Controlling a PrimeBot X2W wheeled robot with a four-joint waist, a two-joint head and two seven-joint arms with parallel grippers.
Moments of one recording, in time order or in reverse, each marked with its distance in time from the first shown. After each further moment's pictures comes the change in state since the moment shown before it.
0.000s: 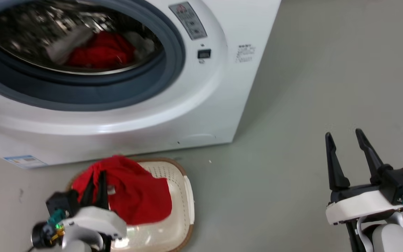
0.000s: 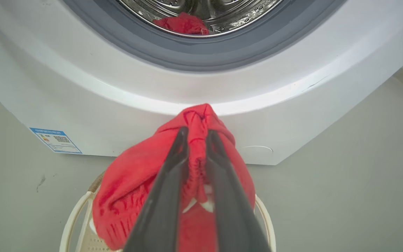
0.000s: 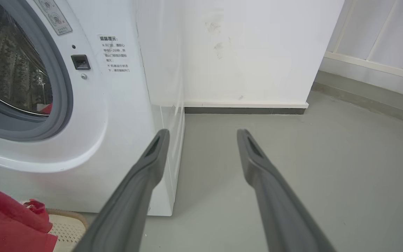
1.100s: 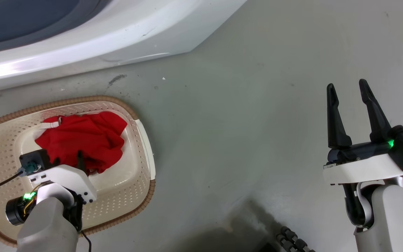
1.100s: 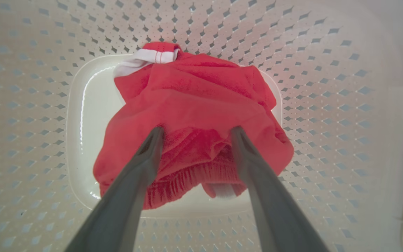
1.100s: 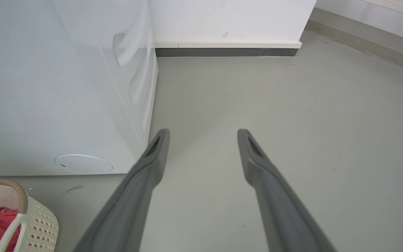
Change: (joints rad) left arm -0.537 0.066 0.142 0.815 0.039 -0.108 0.000; right arm -0.198 0.000 0.035 0.018 0.086 0.000 -0.061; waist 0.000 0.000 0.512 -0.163
